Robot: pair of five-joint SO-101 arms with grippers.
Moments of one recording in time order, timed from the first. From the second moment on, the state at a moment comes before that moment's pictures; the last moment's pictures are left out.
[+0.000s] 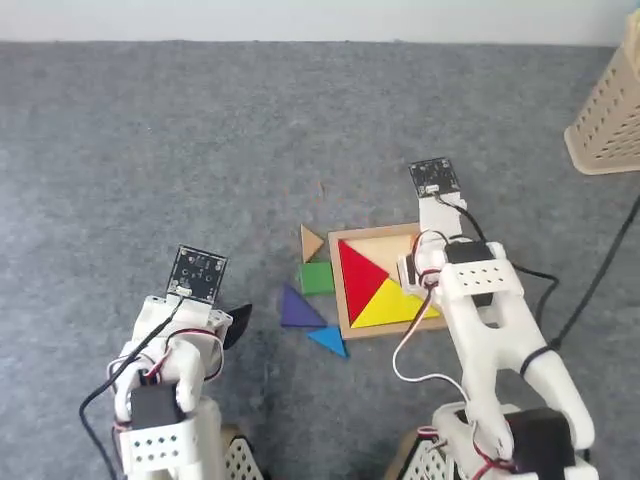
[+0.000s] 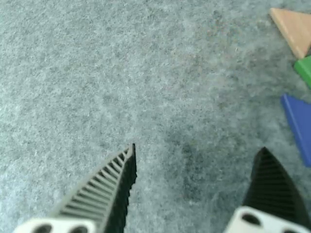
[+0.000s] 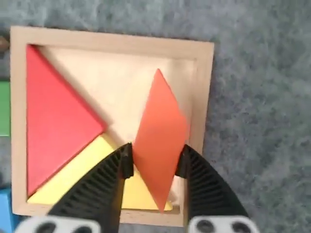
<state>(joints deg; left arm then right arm) -14.8 -103.4 96.8 66.9 -18.3 -12.4 -19.5 50.5 48.6 2.6</state>
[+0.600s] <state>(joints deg) -14.8 -103.4 96.8 66.9 -18.3 -11.7 -19.5 49.7 48.6 2.6</state>
